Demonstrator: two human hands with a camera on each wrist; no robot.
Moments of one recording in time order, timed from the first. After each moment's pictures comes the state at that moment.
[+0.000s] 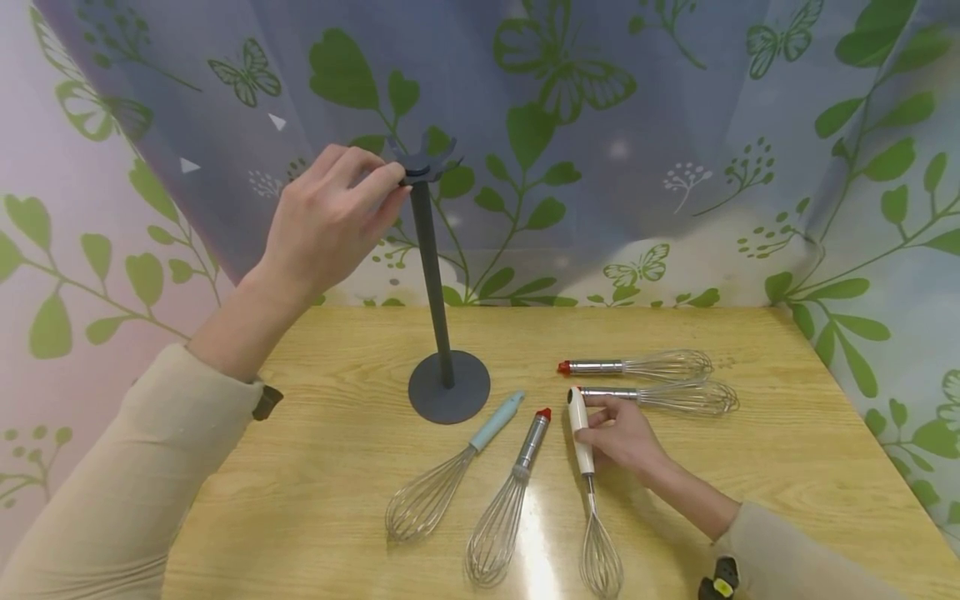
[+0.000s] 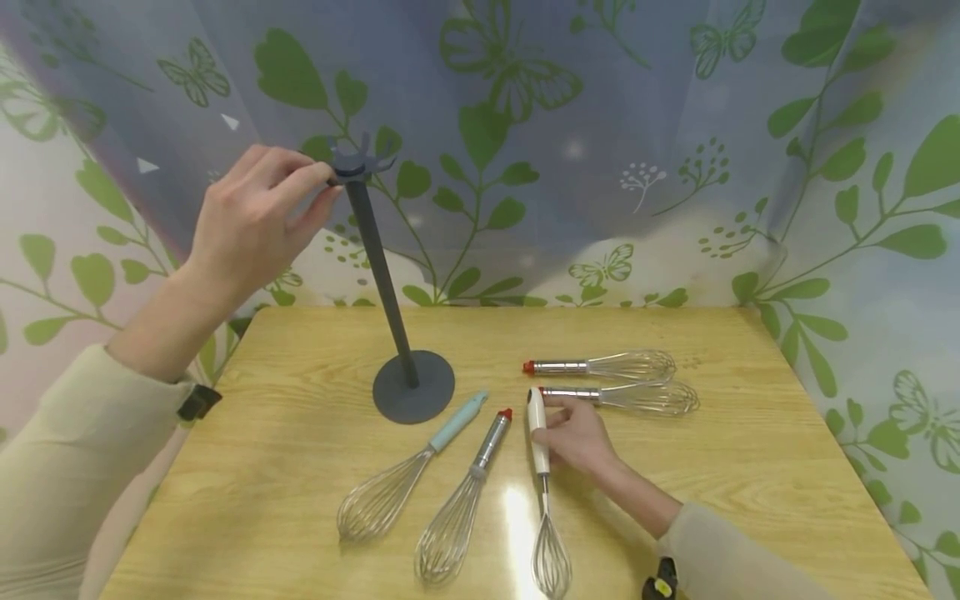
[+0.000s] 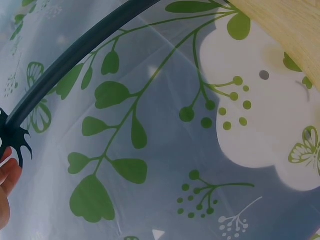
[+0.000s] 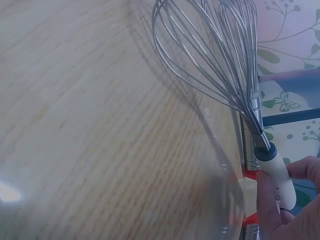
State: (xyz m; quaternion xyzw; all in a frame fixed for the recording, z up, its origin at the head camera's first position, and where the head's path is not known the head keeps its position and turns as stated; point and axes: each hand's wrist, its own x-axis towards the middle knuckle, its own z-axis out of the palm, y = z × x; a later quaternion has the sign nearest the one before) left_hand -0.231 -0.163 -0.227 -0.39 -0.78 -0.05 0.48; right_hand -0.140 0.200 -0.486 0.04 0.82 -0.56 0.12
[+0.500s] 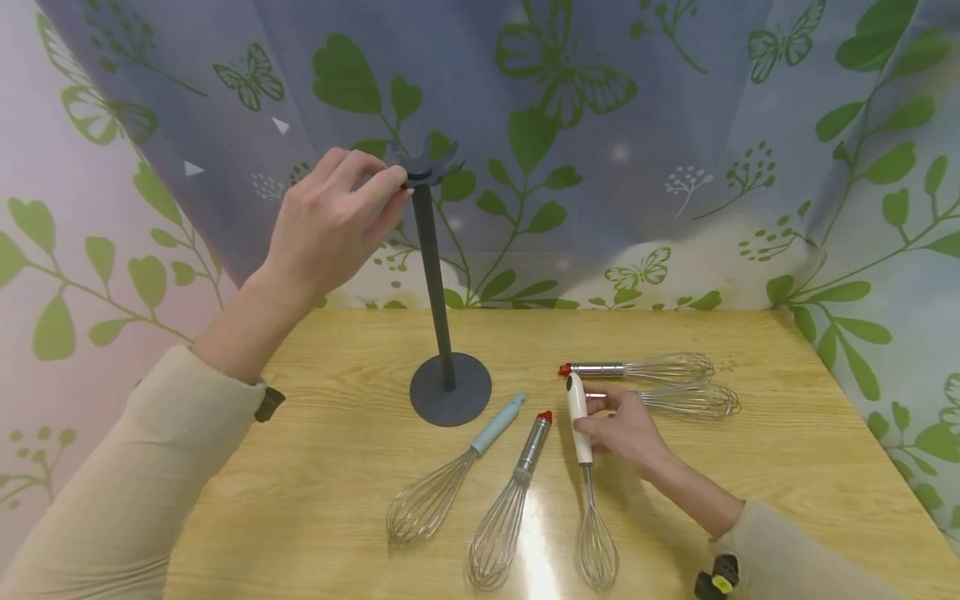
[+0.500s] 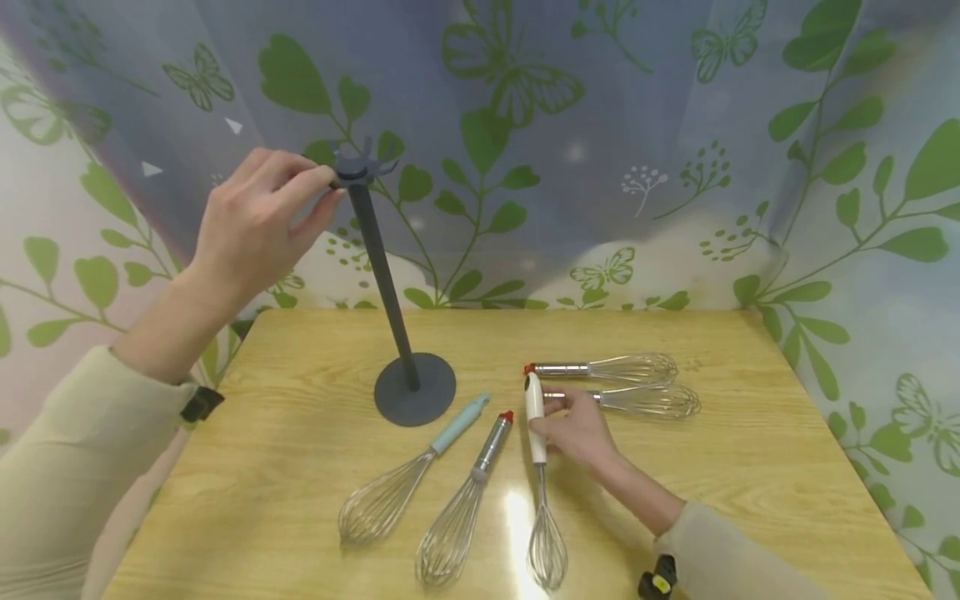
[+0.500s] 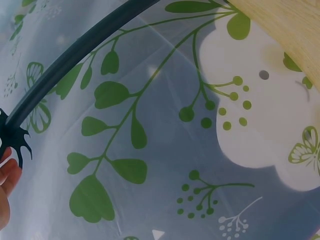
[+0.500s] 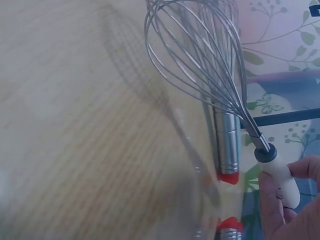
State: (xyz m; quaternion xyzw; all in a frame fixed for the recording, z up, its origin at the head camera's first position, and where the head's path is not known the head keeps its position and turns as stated) left_hand -0.231 -0.164 -0.226 -0.38 -0.78 -0.05 0.49; right_hand -0.145 0.194 -0.466 0.03 0.80 -0.59 0.11
